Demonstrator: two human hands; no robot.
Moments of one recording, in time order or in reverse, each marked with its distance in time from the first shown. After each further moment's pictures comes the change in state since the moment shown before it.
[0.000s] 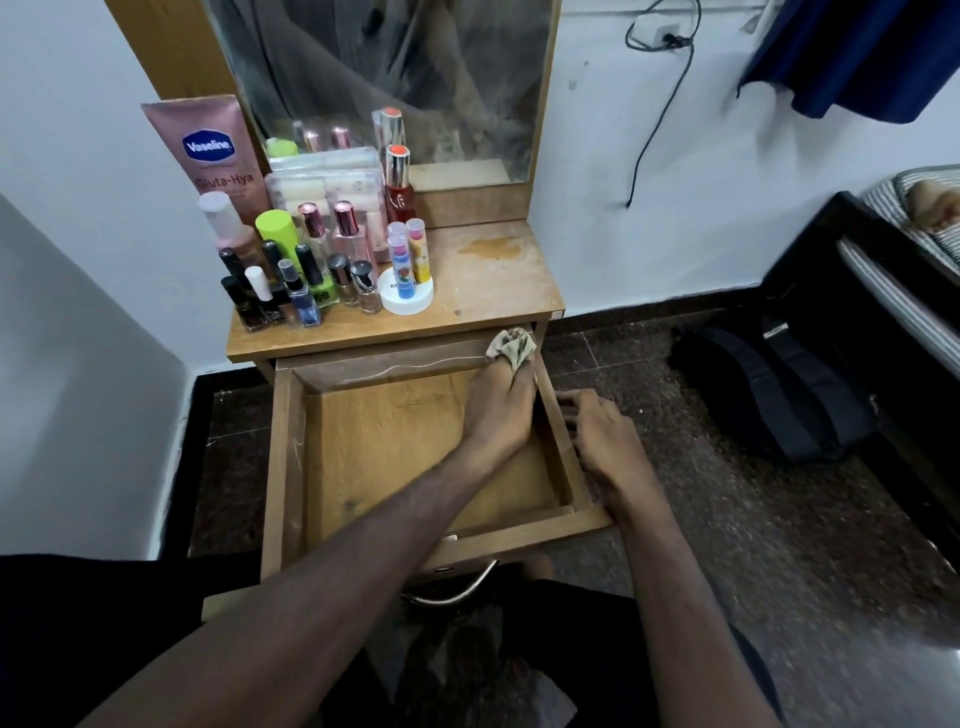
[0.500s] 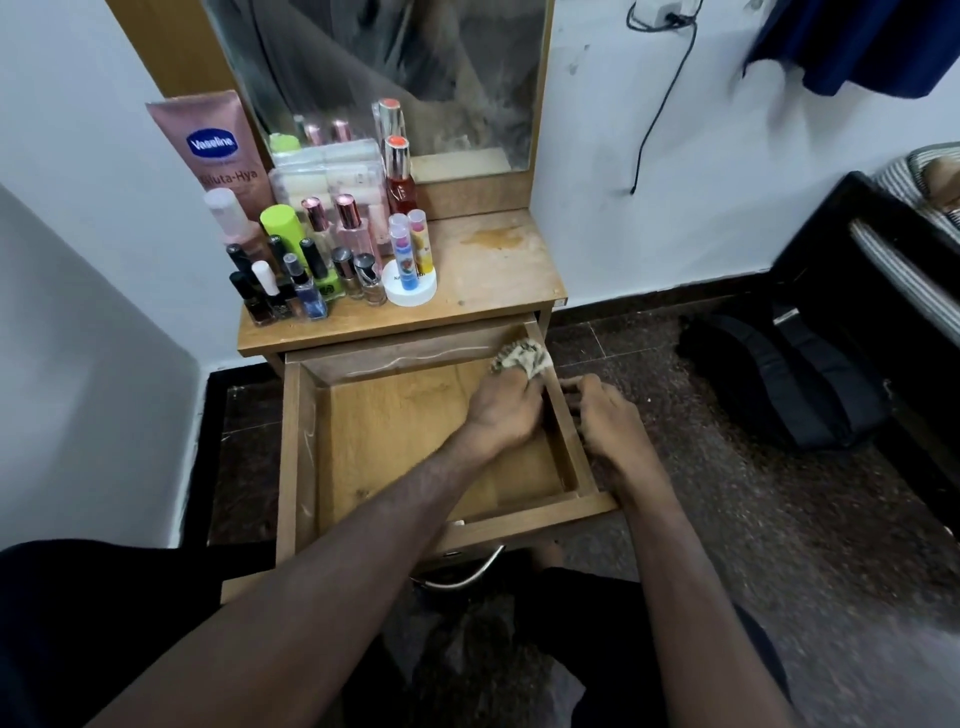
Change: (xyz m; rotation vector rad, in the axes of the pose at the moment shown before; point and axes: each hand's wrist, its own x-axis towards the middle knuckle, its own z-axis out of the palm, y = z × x) left_hand 0.000 0.001 -0.002 0.400 -0.212 -0.023; right_hand -0.009 -0.011 -0.006 0.138 0.019 0.092
